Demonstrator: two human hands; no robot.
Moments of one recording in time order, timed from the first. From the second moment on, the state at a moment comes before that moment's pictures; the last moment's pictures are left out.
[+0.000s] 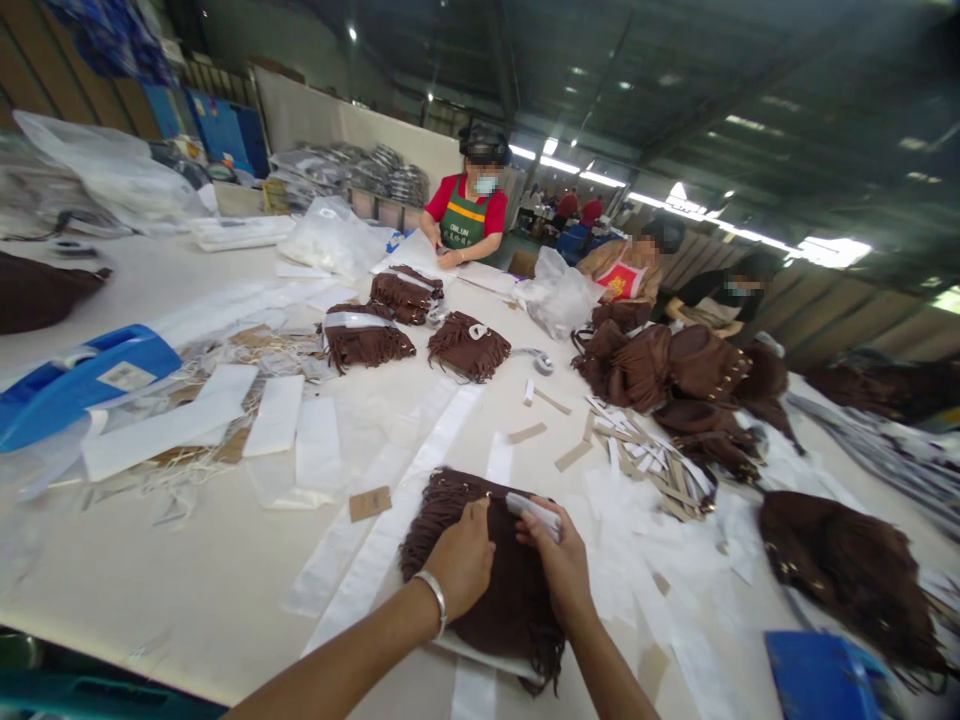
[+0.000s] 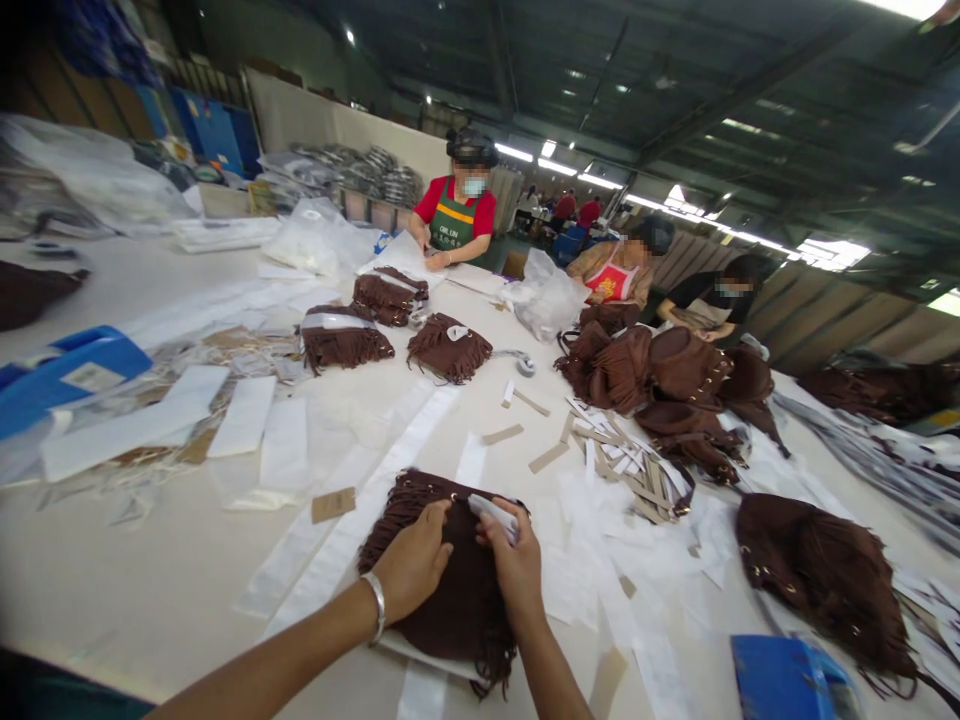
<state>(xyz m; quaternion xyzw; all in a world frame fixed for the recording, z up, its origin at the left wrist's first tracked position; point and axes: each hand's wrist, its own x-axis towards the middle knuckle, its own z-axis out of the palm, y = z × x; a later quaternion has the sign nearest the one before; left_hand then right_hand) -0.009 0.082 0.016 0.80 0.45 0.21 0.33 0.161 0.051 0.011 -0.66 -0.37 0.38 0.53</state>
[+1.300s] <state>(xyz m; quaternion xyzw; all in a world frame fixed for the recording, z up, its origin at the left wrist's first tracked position) 0.015 0.148 -0.007 0.90 0.41 0.08 0.14 0.144 0.047 -0.001 -0.60 -0.79 -0.03 0.07</state>
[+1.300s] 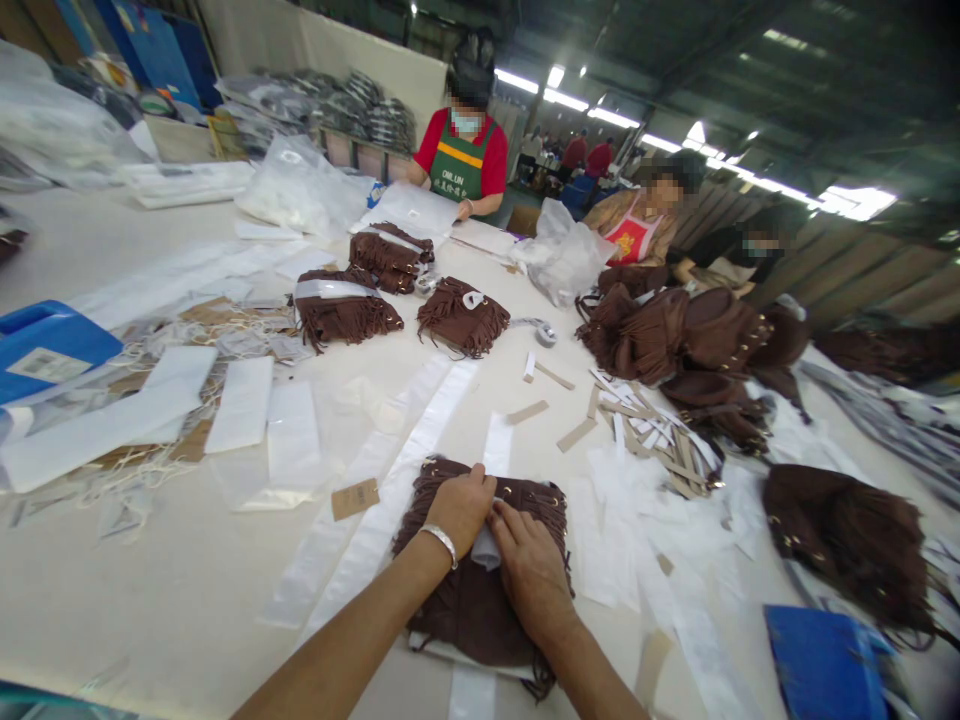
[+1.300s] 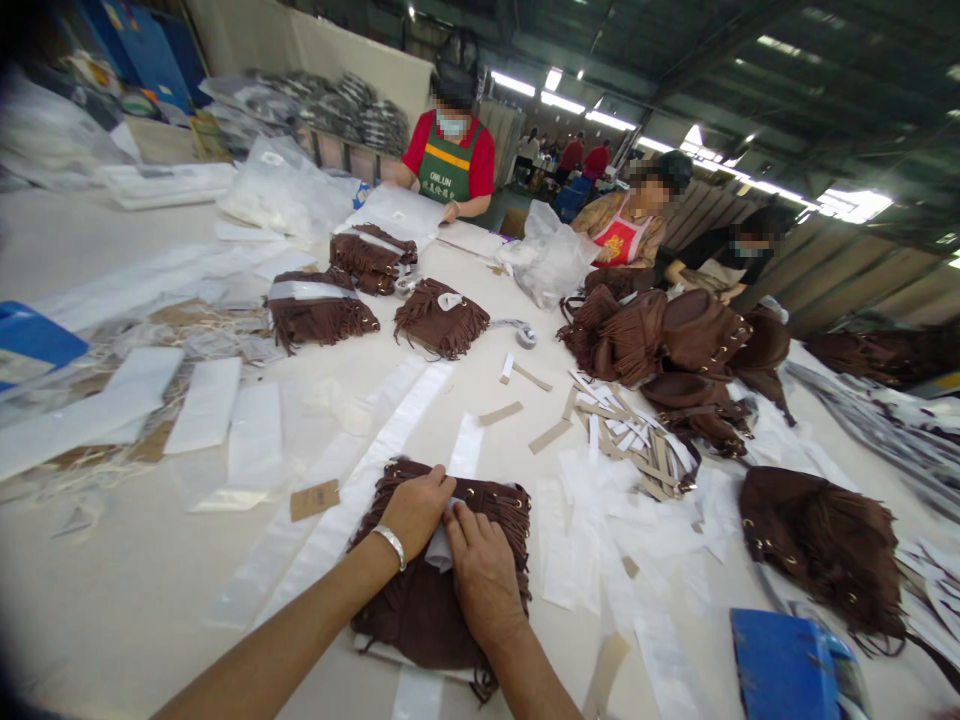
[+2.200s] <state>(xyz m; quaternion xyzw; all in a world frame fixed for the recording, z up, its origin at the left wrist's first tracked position) 0.011 0.085 -0.020 0.89 0.42 0.14 0.12 0.190 0.199 0.035 -0.49 -0.77 0.40 0.01</state>
